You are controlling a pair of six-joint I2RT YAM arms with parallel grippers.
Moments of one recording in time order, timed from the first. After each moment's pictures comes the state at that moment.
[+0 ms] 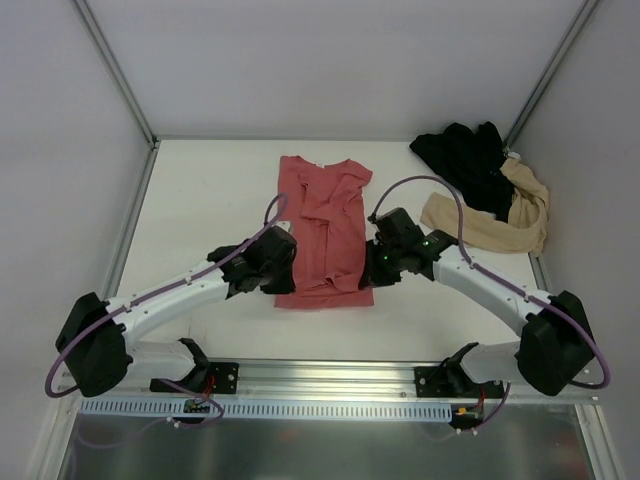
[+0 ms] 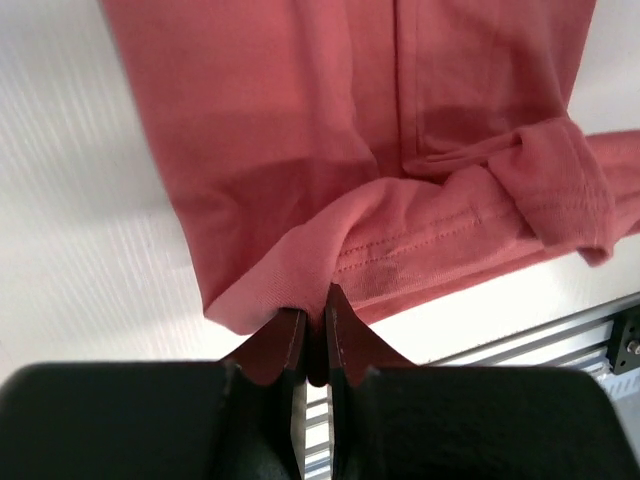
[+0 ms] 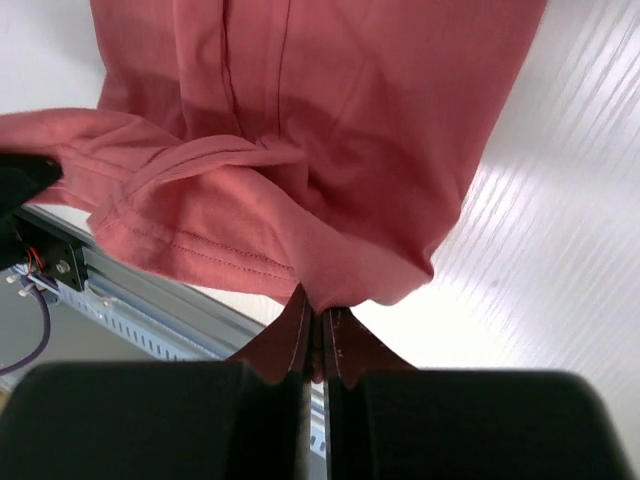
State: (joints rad) left arm -0.83 1.22 0.84 -0.61 -0.10 -0.75; right arm 0.68 1.31 0.92 -0.65 -0.20 0.58
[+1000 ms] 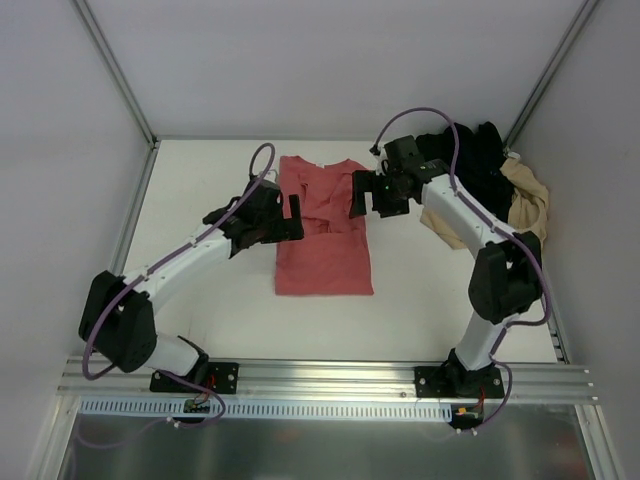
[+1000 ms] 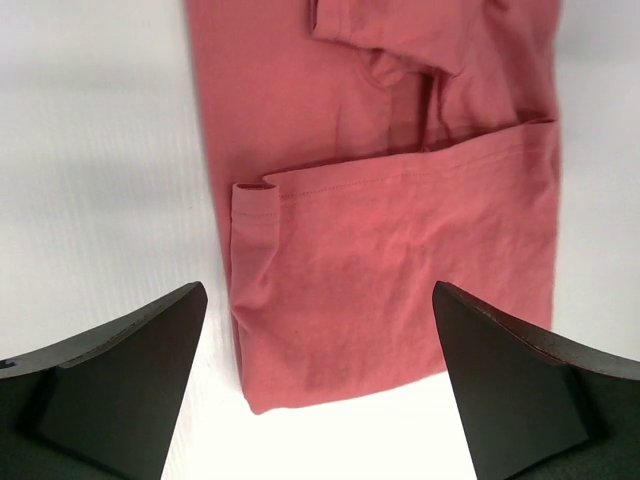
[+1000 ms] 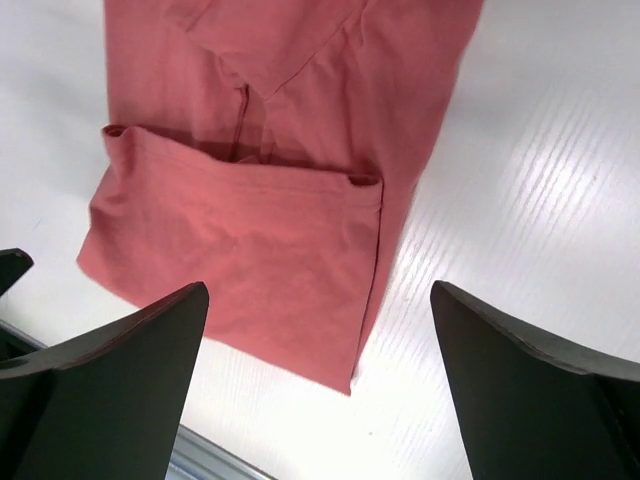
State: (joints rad) left arm -0.56 1.46 1.06 -0.44 -0.12 -0.56; right arm 0.41 1.81 1.54 -0.74 -0.24 0.26
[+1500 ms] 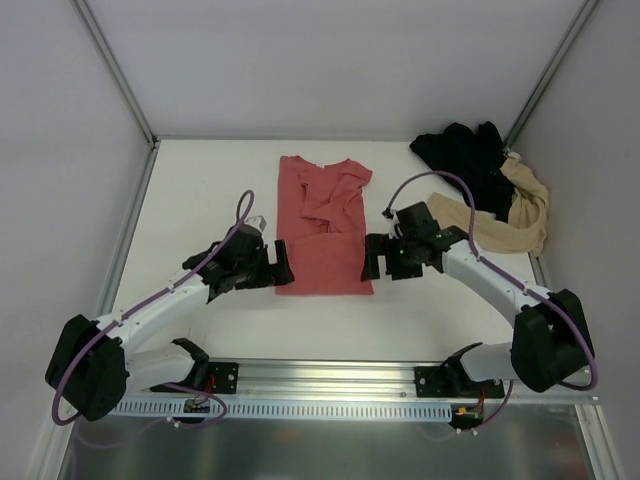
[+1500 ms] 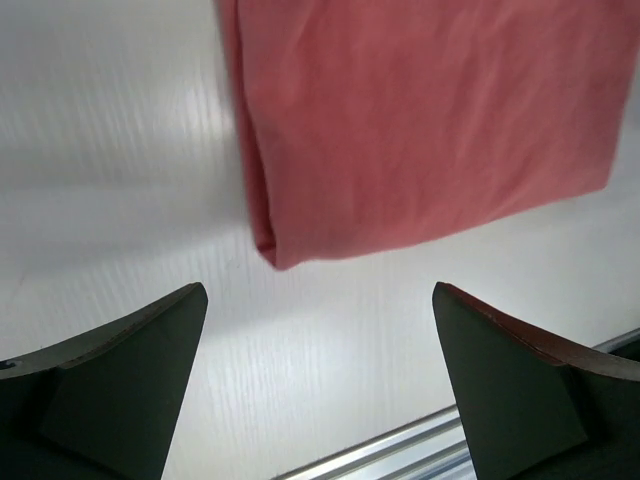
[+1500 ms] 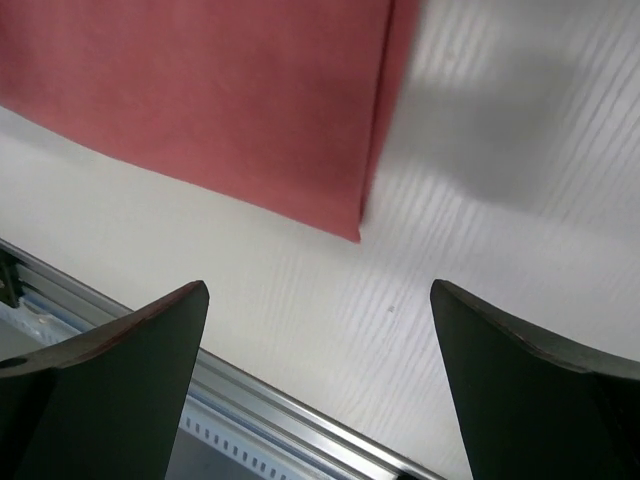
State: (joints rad) left arm -0.58 1.14 0.70 -0.41 0.02 -0.63; right arm 0.50 1.35 0.94 -0.63 -0.26 0.35
